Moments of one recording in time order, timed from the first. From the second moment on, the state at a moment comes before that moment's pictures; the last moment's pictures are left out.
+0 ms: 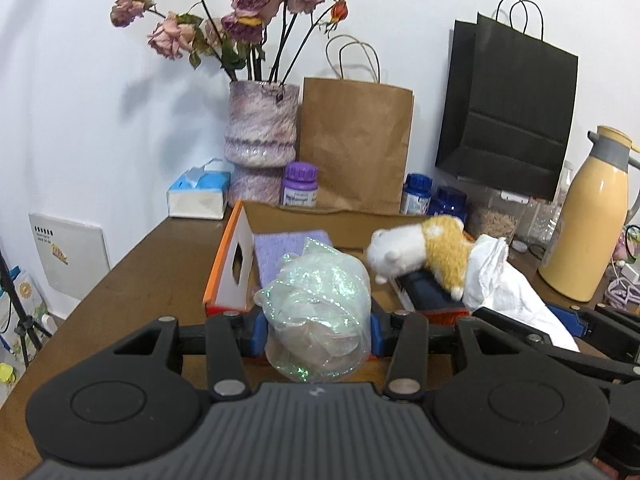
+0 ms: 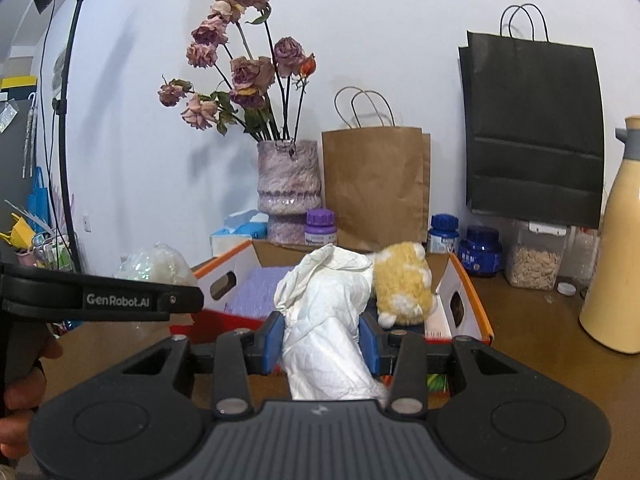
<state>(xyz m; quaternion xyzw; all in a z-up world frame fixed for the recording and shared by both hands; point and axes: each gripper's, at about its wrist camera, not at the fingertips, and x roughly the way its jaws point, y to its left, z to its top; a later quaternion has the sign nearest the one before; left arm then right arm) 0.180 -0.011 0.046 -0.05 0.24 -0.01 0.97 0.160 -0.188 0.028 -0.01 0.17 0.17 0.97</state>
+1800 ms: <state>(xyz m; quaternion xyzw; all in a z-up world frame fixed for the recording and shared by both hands) 0.327 0.014 0.031 -0.04 0.23 0.01 0.97 0.317 -0.150 0.022 -0.07 0.17 0.17 0.97</state>
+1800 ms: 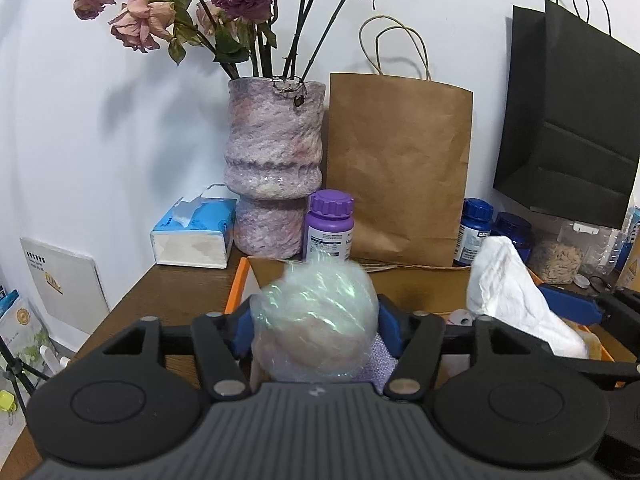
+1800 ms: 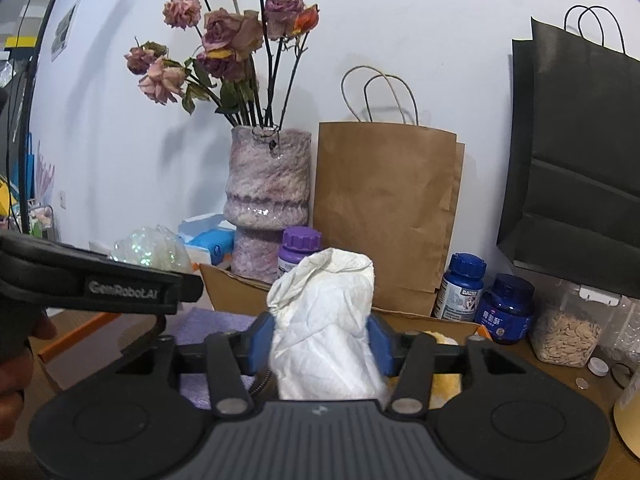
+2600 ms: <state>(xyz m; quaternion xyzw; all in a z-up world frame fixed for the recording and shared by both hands) 0.299 0.012 0.047 -0.04 0.20 0.01 0.98 0.308 -0.168 0.031 -0.04 0.19 0.17 0.97</state>
